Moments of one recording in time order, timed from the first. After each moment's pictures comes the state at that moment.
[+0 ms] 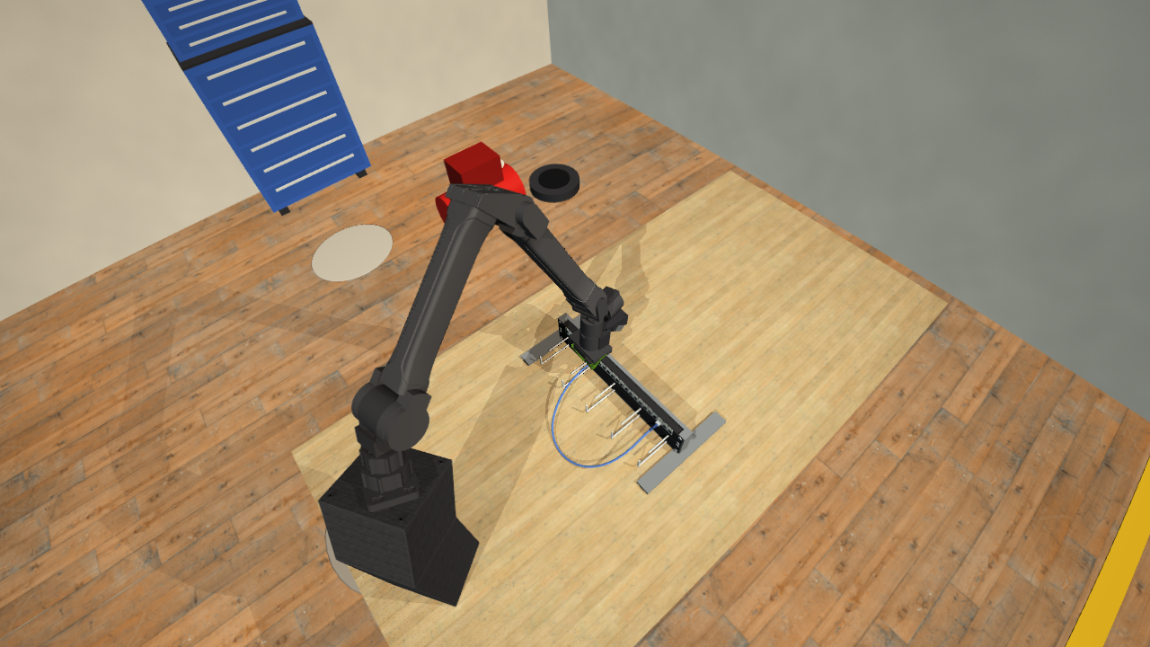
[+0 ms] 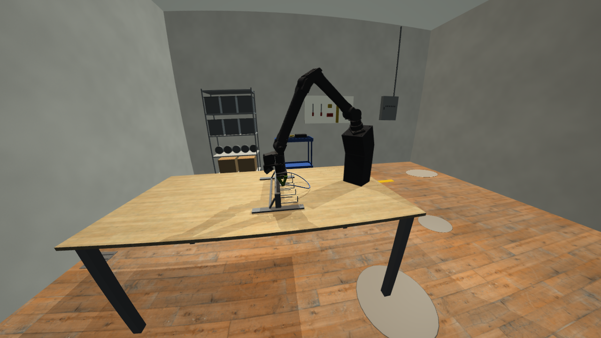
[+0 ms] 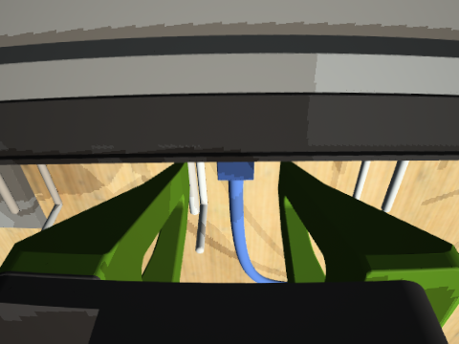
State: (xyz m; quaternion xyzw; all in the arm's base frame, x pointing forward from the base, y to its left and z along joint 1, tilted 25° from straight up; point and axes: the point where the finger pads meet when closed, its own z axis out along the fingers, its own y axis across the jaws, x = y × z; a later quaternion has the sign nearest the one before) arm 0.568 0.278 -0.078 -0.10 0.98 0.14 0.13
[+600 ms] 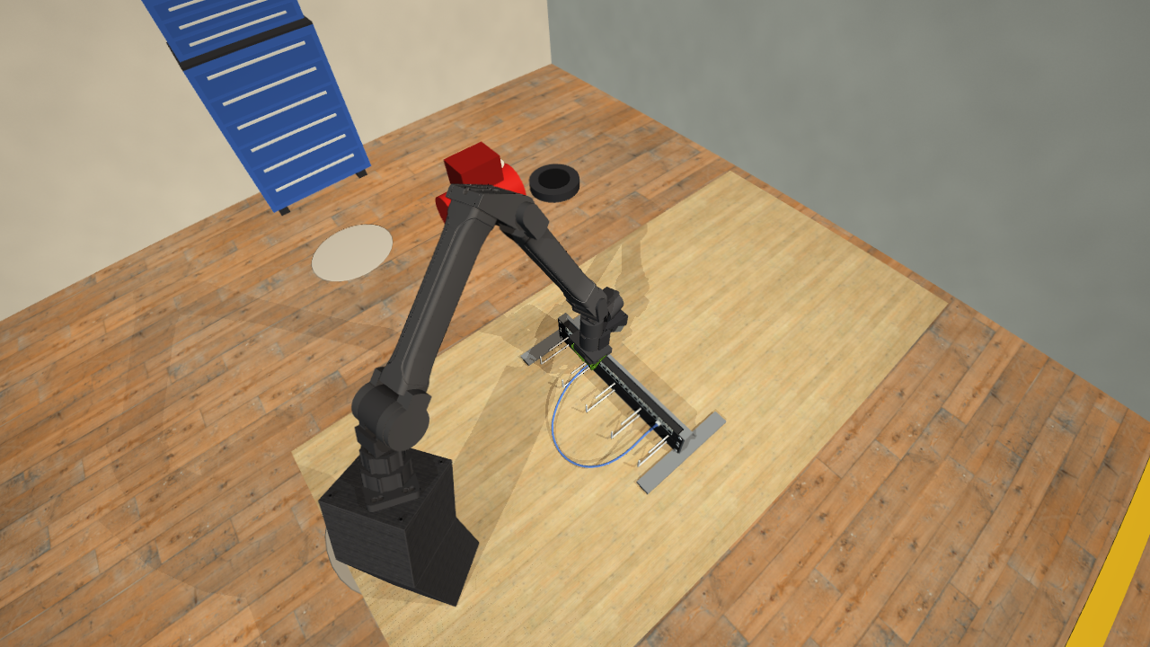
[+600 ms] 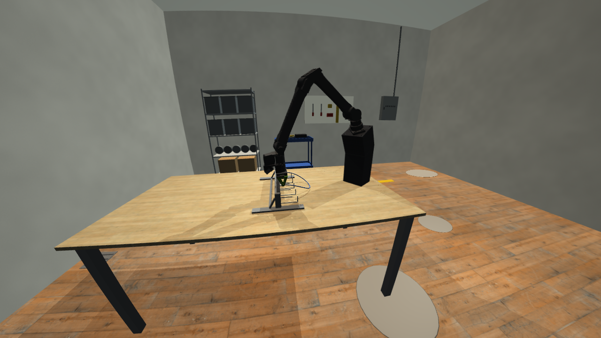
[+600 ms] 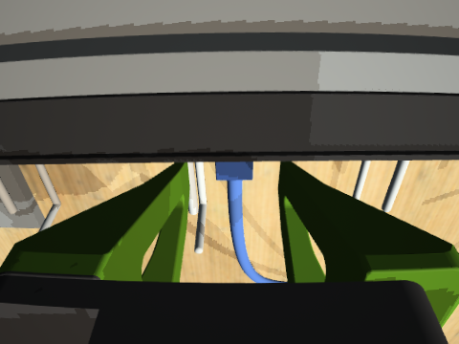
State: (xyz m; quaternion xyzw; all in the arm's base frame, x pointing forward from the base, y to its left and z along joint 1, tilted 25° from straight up) arm 0.568 0.278 -0.079 -0.10 0.98 0.14 0.13
